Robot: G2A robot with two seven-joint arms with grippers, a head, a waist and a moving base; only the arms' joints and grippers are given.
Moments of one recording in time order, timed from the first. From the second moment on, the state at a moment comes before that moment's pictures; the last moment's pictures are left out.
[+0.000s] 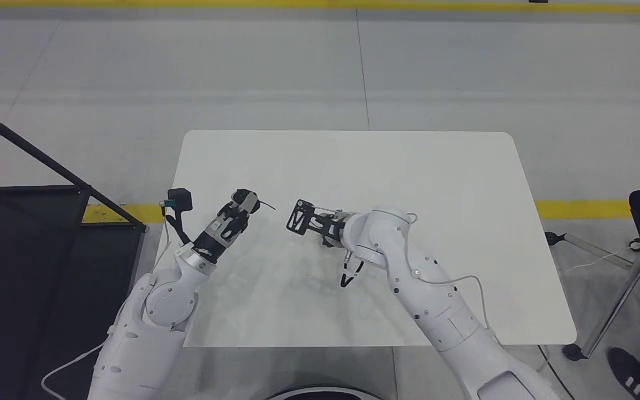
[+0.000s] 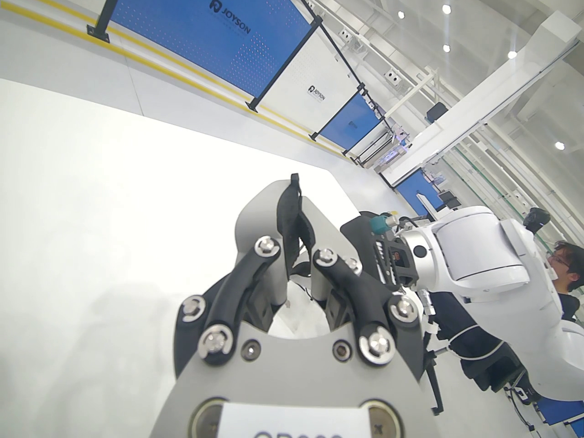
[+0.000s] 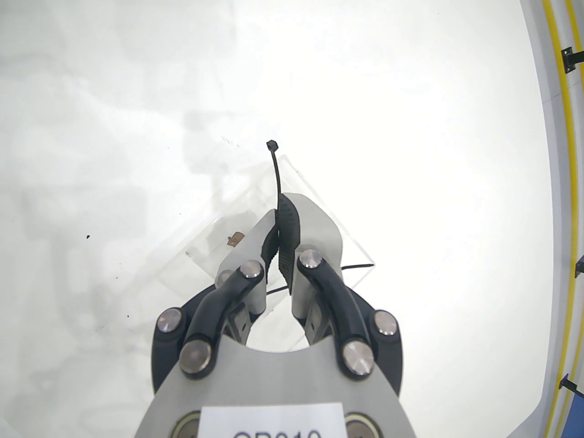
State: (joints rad) left arm 1.35 -1.18 -1.45 -1.58 0.44 -0.53 -0.13; right arm -0.76 -1.49 0.88 -1.30 -1.48 -0.56 0.88
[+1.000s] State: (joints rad) left arm 1.36 -1.18 -1.46 -1.58 0.43 -0.50 -0.13; right arm -0.80 -1.49 0.89 -1.46 -1.49 -0.44 0.98
